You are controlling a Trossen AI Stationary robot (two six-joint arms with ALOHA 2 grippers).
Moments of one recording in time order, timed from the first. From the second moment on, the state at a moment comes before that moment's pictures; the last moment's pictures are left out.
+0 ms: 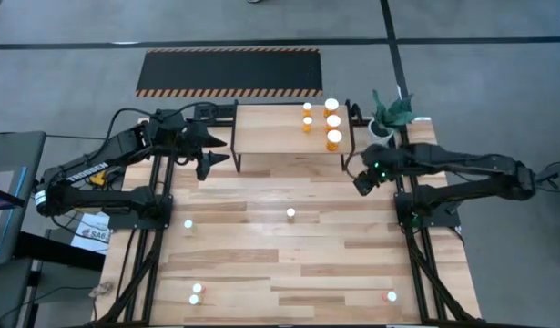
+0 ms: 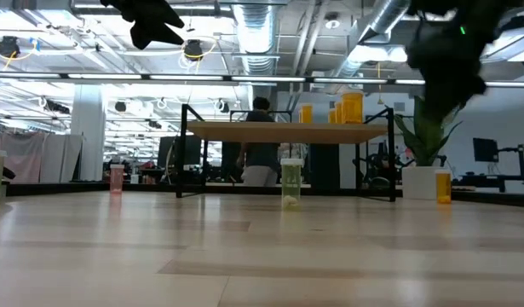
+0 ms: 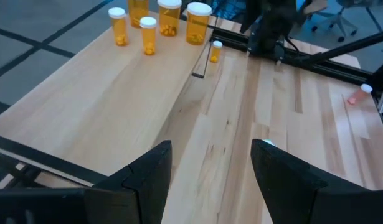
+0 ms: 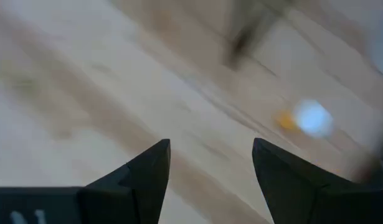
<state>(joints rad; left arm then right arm) 0.45 0.90 1.01 -0.62 0.21 -0.05 -0.23 0.93 0.80 -1.00 0.19 0.66</state>
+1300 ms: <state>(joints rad) 0.45 0.90 1.01 -0.61 0.14 -0.23 -0.49 1.11 0.54 -0.77 0.34 0.71</state>
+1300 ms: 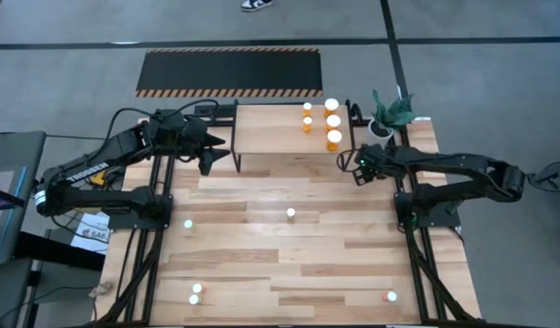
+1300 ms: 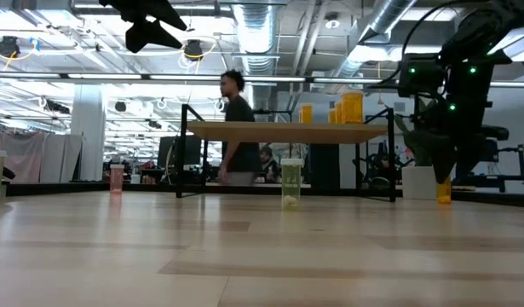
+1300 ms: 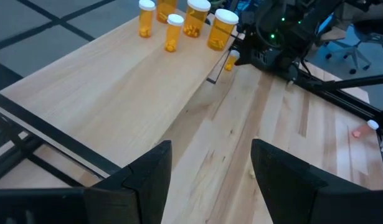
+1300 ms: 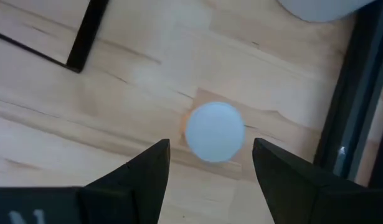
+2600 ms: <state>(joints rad) 0.45 0.90 1.01 -0.61 0.13 -0.25 -0.44 1.11 0.70 -0.92 0.26 0.62</state>
